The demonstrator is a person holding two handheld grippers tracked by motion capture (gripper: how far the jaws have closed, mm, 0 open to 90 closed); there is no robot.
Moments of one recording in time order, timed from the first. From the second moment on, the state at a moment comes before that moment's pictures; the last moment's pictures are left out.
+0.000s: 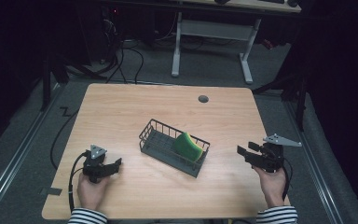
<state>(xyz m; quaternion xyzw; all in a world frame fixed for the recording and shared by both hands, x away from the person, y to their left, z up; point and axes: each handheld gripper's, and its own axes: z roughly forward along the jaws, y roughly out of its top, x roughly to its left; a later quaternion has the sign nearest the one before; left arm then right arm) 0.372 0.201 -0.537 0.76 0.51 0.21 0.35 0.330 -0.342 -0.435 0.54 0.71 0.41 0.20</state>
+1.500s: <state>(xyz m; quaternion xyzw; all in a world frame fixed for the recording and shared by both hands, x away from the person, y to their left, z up) 0.372 0.200 -0.537 0.76 0.51 0.21 0.35 0.346 -0.320 -0.523 0.55 0.74 0.31 0.23</state>
